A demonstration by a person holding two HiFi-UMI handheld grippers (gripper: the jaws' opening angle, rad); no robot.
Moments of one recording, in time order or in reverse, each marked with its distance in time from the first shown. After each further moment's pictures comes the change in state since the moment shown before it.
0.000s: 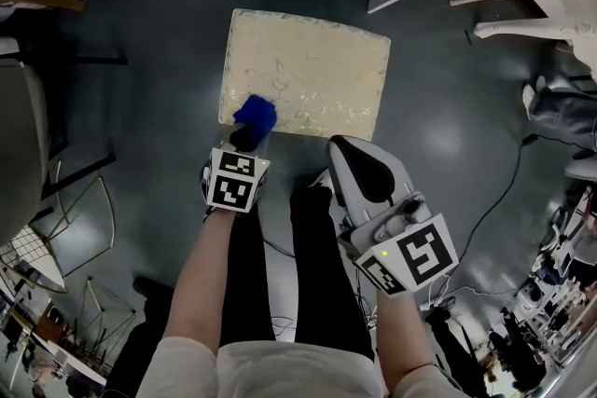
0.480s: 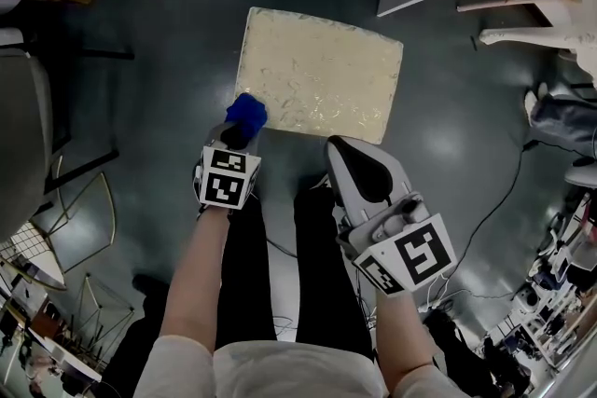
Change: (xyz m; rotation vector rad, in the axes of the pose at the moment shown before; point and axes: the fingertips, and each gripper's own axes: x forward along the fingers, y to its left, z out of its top) left arm -0.017 0.048 -0.018 -0.023 0.010 0.056; right arm 0.023 0.027 -0.003 -0.011 0.014 0.026
